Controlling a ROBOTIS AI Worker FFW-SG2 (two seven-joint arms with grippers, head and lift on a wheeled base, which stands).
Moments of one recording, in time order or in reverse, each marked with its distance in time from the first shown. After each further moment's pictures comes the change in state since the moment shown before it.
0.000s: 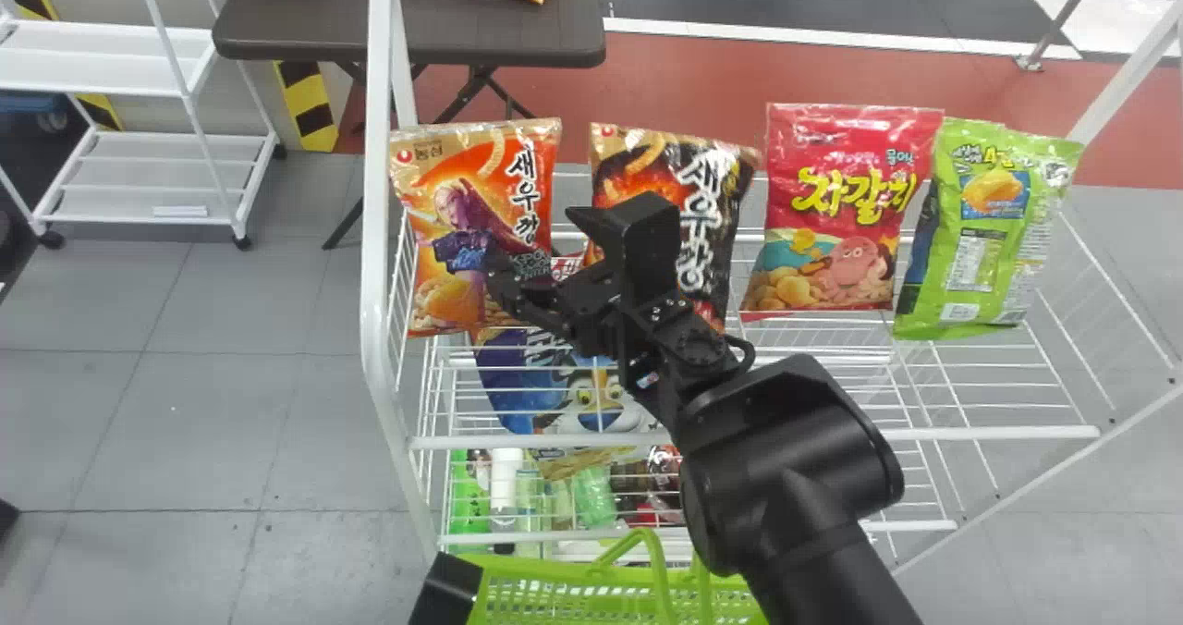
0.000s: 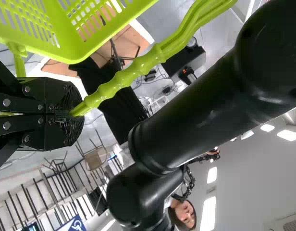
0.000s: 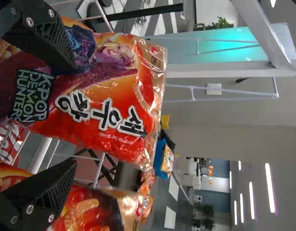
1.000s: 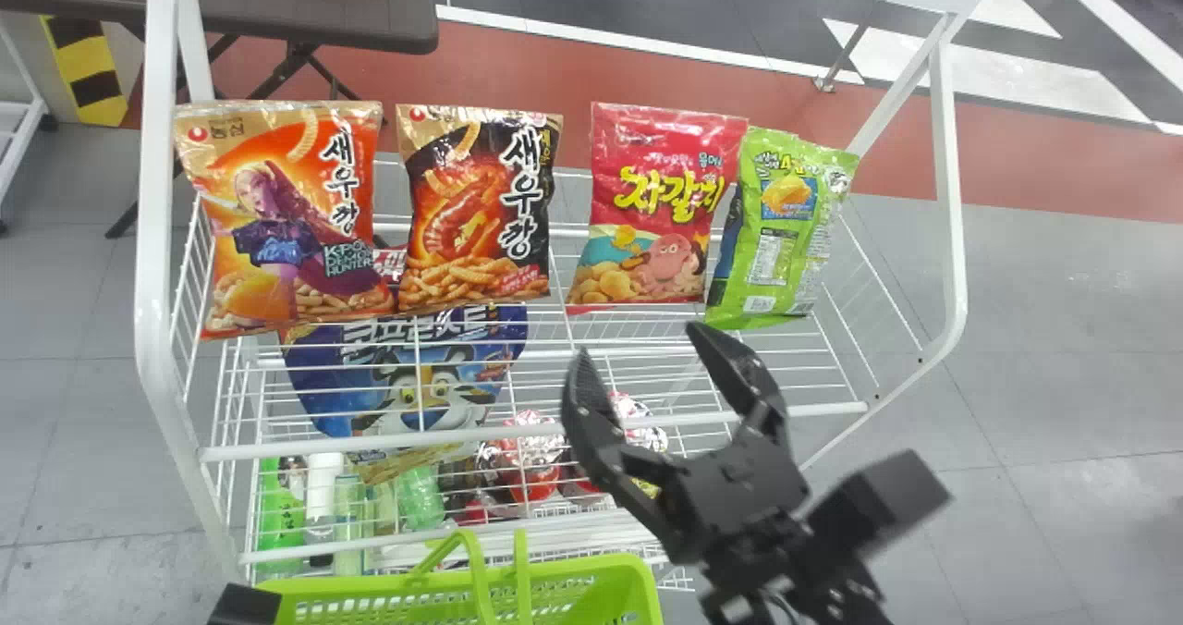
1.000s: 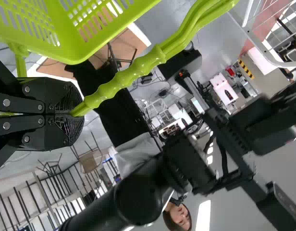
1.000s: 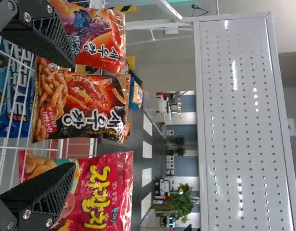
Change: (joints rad) left arm 0.031 -0.038 0.008 -0.009 -0.039 0.001 -0.002; right arm 0.852 -0.038 -0.334 -0.756 -0.099 -0.286 -0.001
